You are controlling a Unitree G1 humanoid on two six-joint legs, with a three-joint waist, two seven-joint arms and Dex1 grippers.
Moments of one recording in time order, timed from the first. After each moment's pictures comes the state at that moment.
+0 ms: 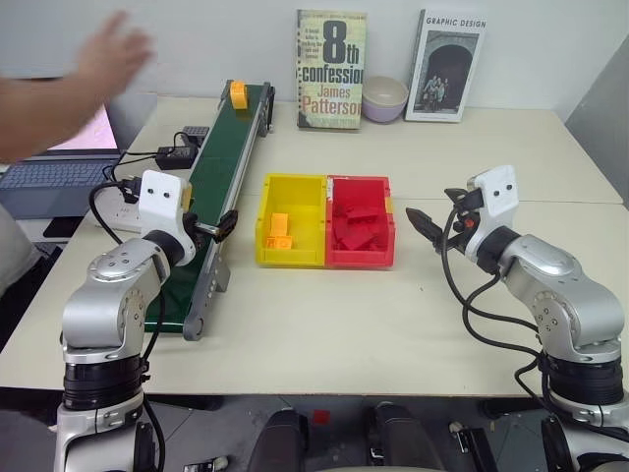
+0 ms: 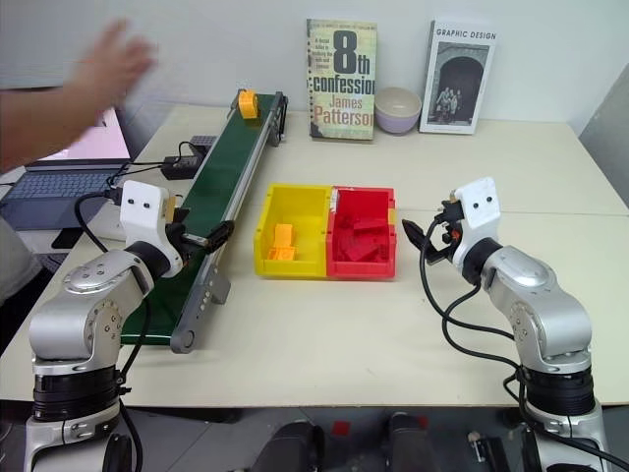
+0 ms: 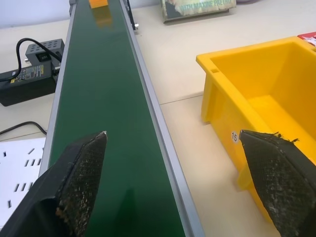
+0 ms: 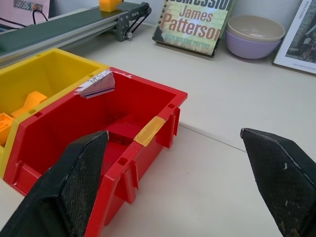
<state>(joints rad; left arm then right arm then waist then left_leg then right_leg) -0.39 0.56 0.25 -0.23 -0.32 0.80 -0.36 -0.43 -0.48 -0.10 -0.39 0.41 0.81 0.35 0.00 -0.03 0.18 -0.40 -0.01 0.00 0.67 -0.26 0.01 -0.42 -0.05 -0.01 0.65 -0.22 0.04</state>
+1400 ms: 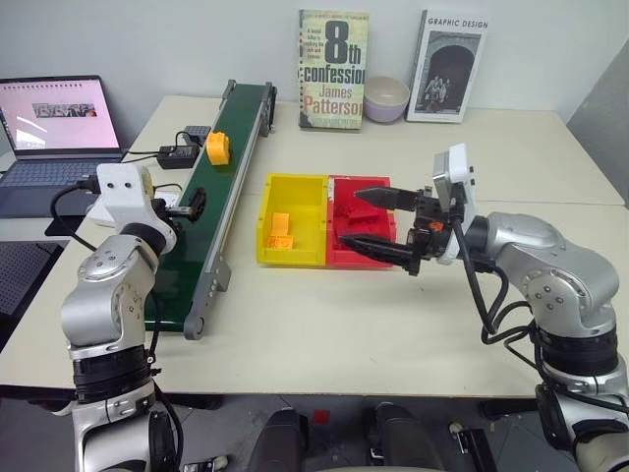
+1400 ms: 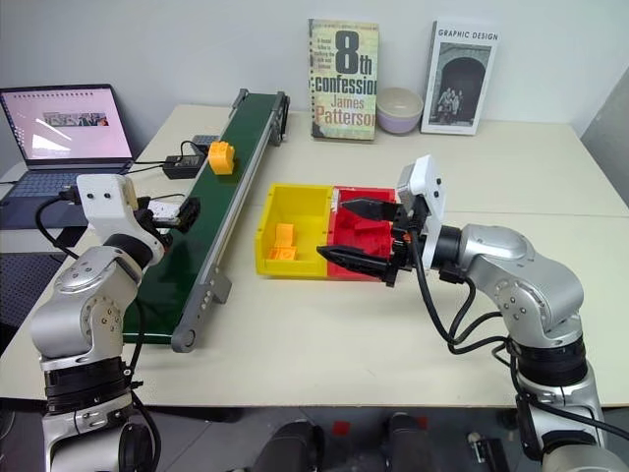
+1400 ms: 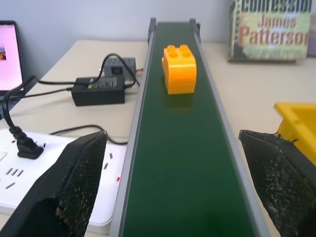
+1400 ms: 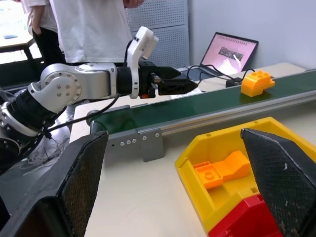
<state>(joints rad) -0.44 0.48 0.35 -0.10 -0.31 0.67 -0.21 -0.60 -0.50 0.02 -0.41 0.73 0.80 0.79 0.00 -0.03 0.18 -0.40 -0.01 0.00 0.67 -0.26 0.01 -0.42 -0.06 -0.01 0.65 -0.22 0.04</state>
